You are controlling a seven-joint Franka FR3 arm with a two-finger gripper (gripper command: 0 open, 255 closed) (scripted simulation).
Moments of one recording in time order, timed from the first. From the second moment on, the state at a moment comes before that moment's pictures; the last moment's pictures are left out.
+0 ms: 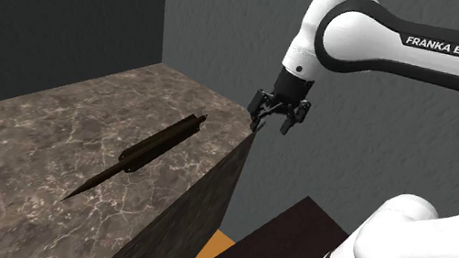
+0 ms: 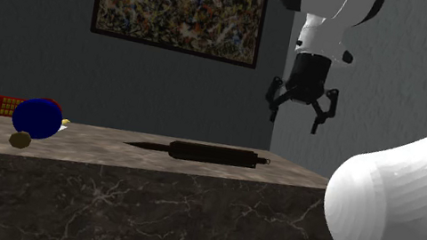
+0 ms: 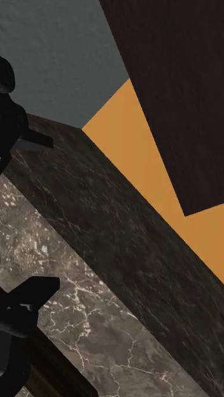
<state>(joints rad) 0.00 -0.72 0.17 -2.43 0.23 1.76 0.45</state>
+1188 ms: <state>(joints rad) -0.16 -0.10 0.69 -2.05 0.10 2.02 1.50</state>
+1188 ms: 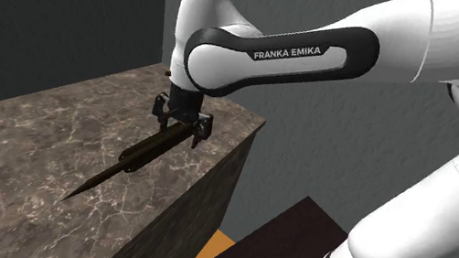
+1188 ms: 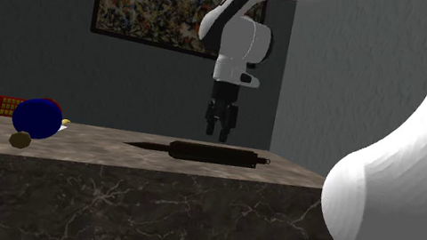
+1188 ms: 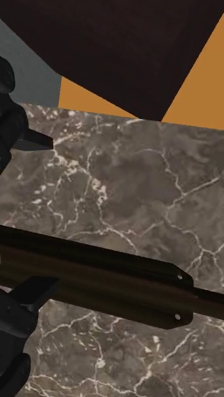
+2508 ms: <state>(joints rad) -0.10 0.23 0.71 -1.90 -0.16 2.10 1.89</state>
